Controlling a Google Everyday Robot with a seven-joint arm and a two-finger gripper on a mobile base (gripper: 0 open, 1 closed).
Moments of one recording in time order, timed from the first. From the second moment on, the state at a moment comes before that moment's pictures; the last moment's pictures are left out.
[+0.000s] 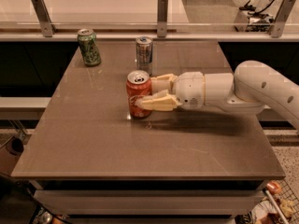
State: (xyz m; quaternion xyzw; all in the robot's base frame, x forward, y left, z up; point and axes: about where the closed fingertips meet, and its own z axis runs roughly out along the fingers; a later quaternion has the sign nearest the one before) arm 0.543 0.005 0.873 -0.52 0.57 0.39 0.51
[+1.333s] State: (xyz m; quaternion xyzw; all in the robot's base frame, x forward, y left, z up) arm 0.539 -0.002 0.888 -0.52 0.58 0.37 0.50
